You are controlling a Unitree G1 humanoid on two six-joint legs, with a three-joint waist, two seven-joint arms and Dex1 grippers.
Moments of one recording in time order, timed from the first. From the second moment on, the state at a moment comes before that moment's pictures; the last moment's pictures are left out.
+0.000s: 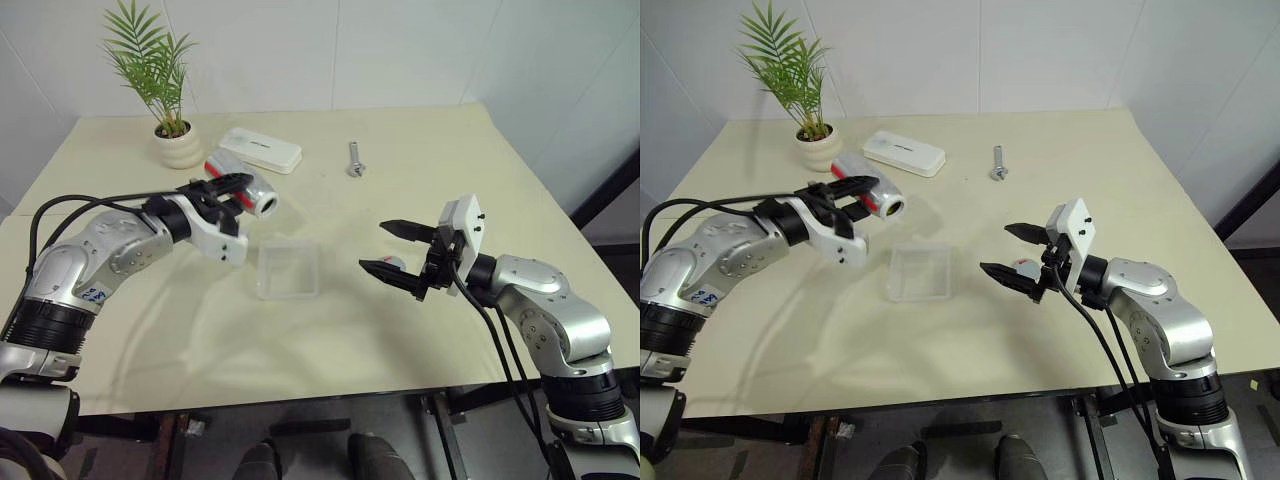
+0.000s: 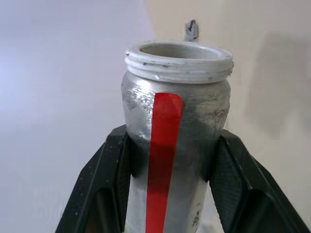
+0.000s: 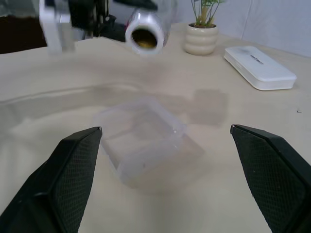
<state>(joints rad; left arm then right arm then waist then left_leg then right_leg) -0.79 0.97 -0.27 0.24 0.92 -0.63 -0.03 -0.50 -0.56 -0.04 -0.26 0.55 0.54 0.84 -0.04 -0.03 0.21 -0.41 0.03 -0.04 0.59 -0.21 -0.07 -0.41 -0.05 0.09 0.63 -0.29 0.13</state>
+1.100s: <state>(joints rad) -0.56 0.76 0.13 0.19 0.07 -0.01 -0.38 -0.50 -0.55 0.00 -0.19 0.46 0.38 0.92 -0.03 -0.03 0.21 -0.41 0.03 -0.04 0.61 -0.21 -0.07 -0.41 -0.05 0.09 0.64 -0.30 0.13</state>
